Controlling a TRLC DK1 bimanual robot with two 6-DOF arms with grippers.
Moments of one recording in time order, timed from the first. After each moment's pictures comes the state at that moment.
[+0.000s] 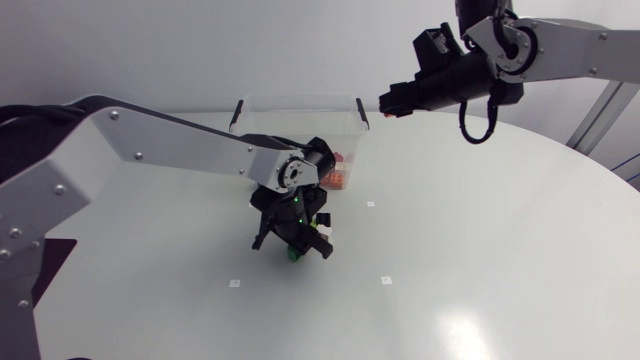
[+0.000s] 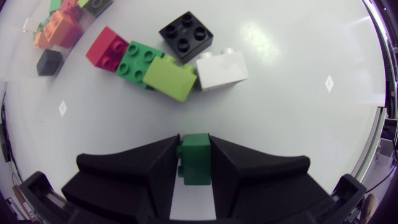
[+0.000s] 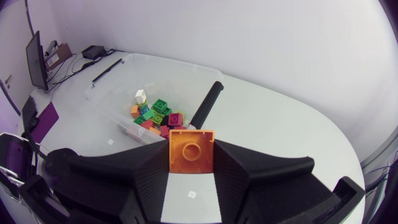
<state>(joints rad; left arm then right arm) -0.66 2.13 1.43 -0.72 -0.03 0.03 0.25 1.75 1.46 -0.37 -0.22 -0.10</state>
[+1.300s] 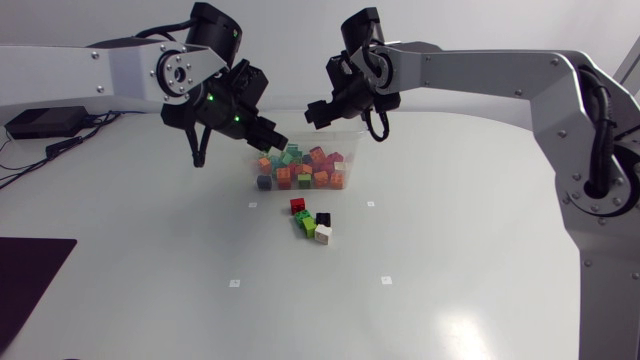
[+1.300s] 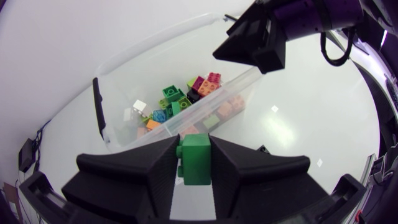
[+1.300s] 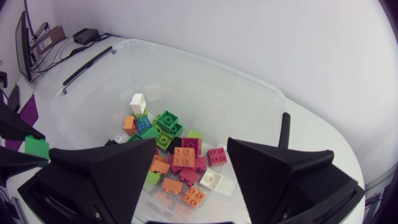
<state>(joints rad) -0.40 1.82 1.47 -0.47 0.02 0.21 0.44 2.23 1.94 -0.41 -0.03 -0.07</state>
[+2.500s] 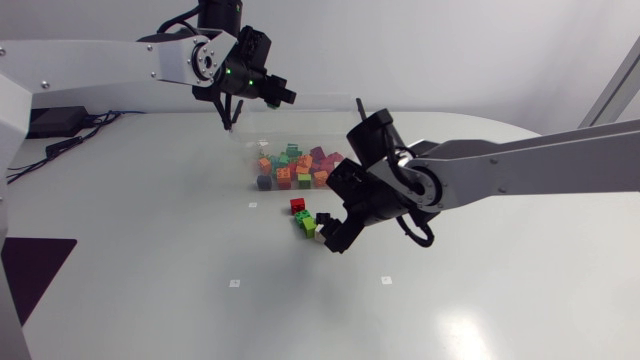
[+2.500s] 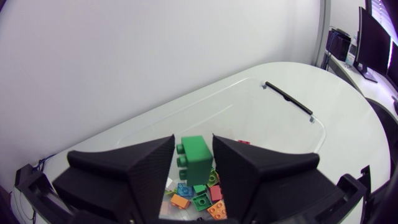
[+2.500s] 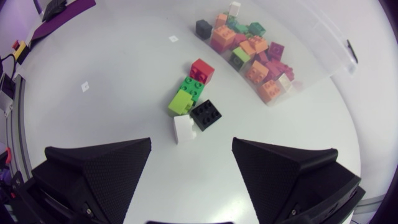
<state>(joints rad) -0.32 2.09 1.79 -0.23 0.07 0.21 0.61 1.76 1.03 -0.25 -0.05 -0.29</state>
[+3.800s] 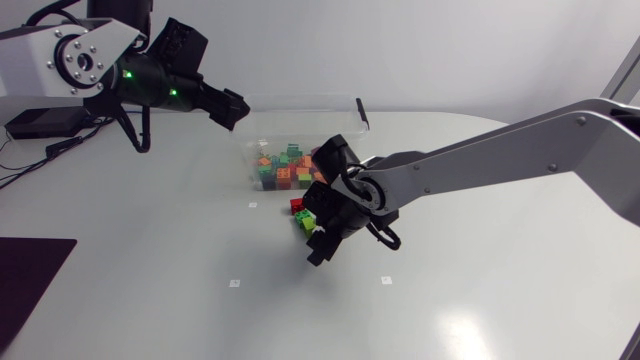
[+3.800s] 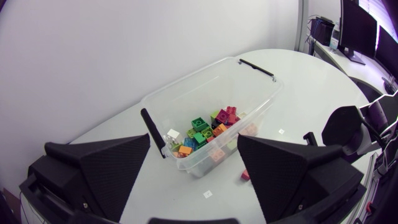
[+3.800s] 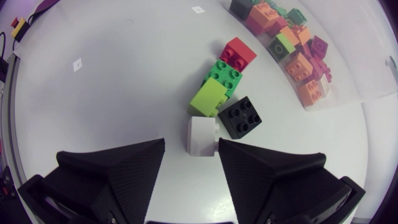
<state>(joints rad) -0.24 1.59 1.32 -0.31 0.17 0.32 0.67 1.98 1.17 -0.30 -0.05 -0.34</state>
